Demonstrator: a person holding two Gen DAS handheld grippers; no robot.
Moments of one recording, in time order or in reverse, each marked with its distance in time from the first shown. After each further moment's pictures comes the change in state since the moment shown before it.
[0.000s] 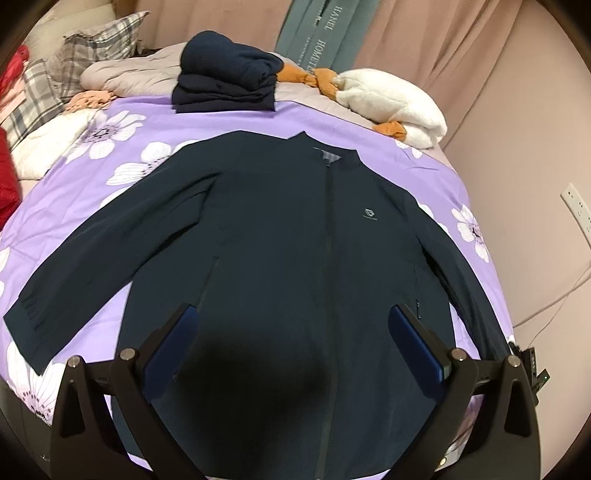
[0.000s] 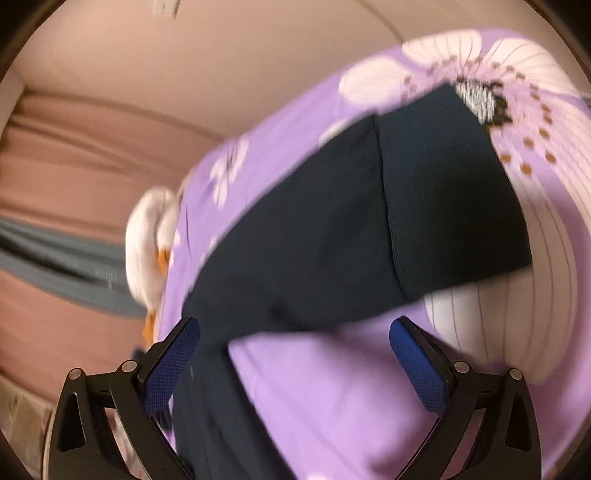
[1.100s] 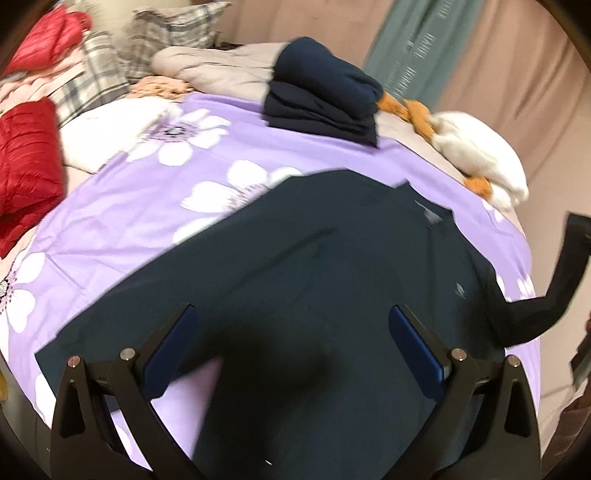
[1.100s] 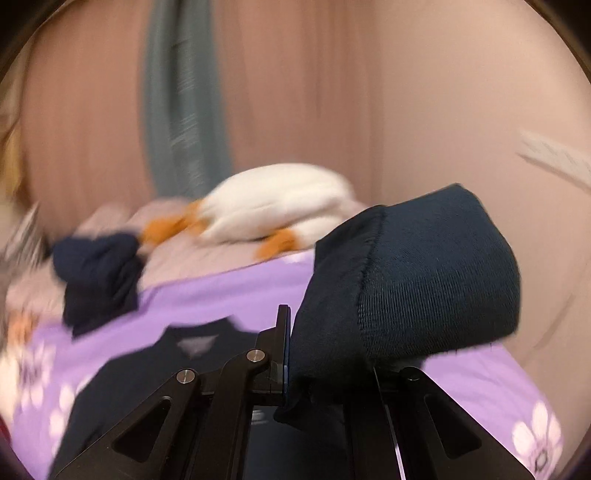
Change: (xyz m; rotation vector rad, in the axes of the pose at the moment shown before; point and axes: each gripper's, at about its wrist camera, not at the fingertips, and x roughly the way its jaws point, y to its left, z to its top) left arm 0.023 0.128 0.079 -0.209 -0.065 0.212; right arm 0.068 0.418 -0.214 -1.256 -0.039 -0.067
